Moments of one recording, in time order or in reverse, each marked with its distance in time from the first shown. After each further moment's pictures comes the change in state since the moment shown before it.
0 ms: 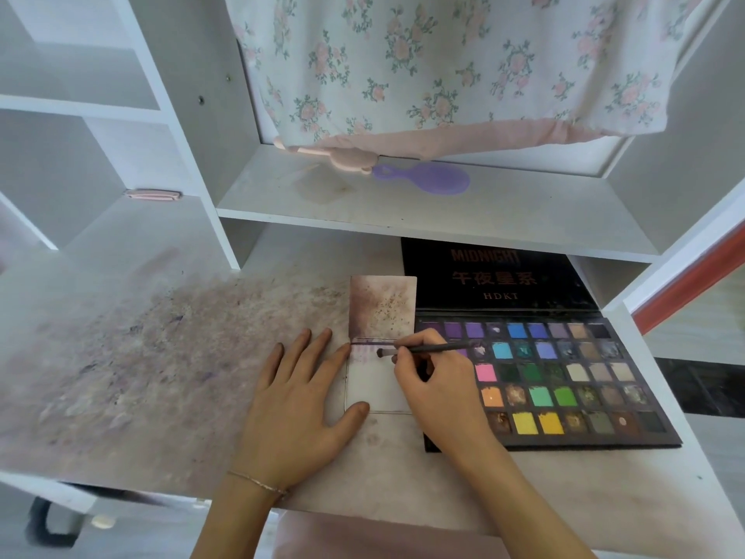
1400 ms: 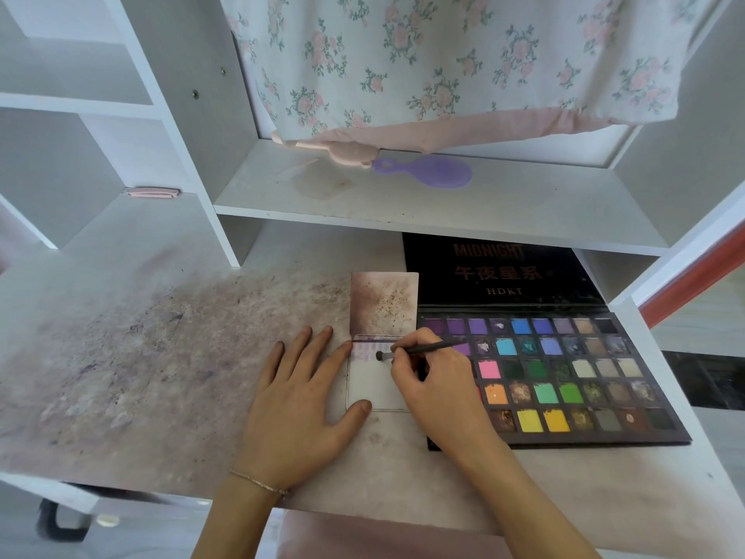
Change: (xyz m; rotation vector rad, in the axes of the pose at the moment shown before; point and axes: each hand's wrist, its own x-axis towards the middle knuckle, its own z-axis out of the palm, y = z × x) left_hand 0.000 0.002 -0.001 -0.004 -0.010 -0.011; right_hand 0.002 0.001 0.002 -0.040 -0.078 0.030
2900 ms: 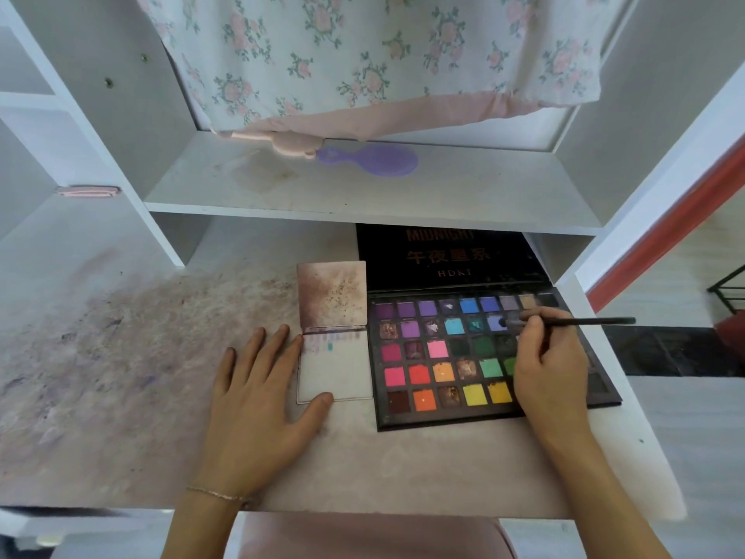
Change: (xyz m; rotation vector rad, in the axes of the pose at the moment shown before) left_hand -0.001 0.018 0.004 -0.024 -0.005 -0.082; right_hand -0.019 0.065 -0.106 -0.016 0.521 0.112
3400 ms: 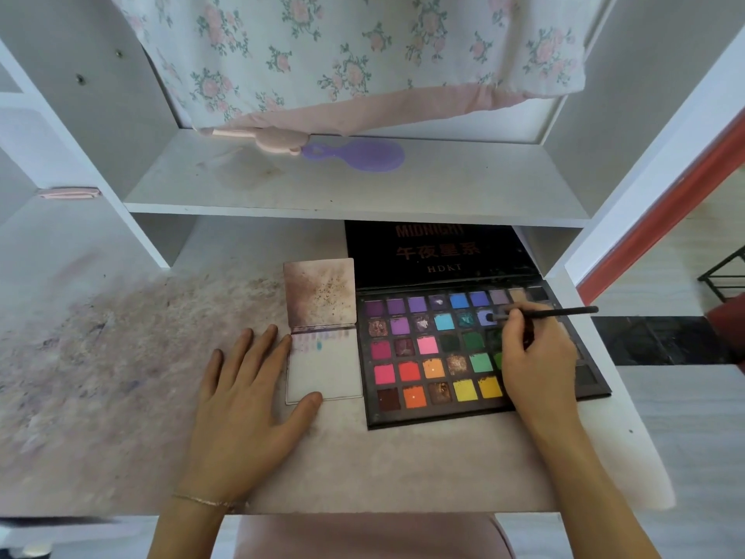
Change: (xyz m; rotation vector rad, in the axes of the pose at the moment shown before) left_hand -0.001 -0.002 0.001 -0.016 0.011 0.013; right_hand 0.006 0.007 0.001 -0.158 0.014 -0.008
